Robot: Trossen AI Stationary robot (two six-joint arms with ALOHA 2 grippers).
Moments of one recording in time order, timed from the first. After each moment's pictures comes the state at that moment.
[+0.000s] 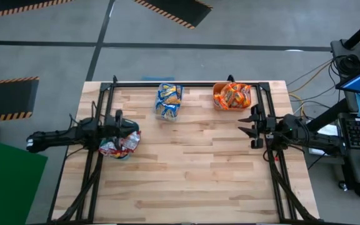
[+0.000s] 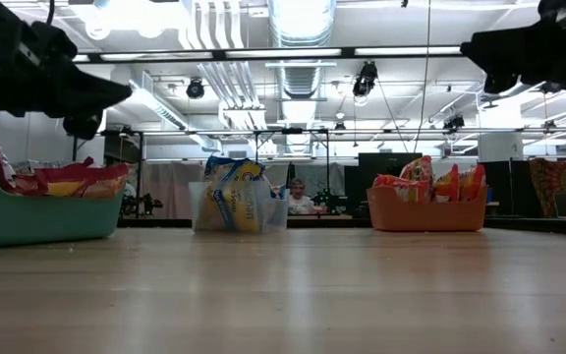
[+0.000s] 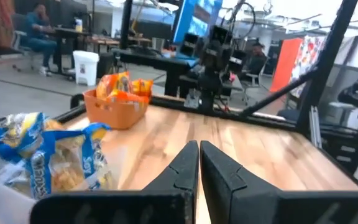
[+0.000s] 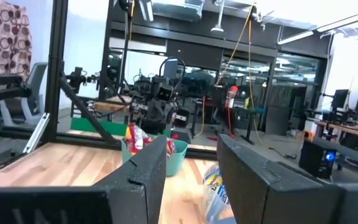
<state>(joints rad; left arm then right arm) 0.10 0.00 0.01 0.02 -0.04 -0.16 -0.20 0.00 0.04 0.21 -0.18 -0.12</state>
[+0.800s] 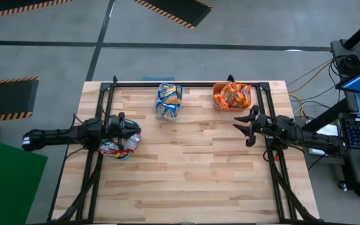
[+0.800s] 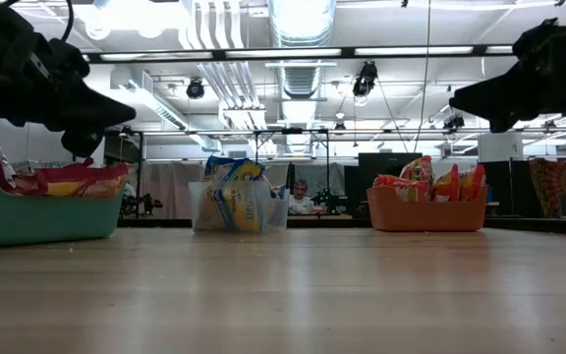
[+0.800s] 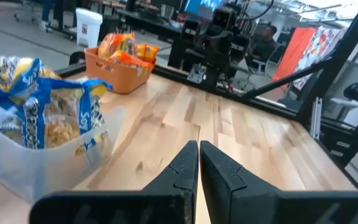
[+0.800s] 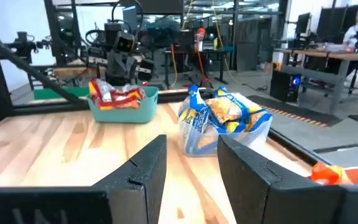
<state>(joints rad) 0.10 0.12 0.01 0.02 -0.04 -0.29 -0.21 0.02 0.01 0.02 0.01 0.01</state>
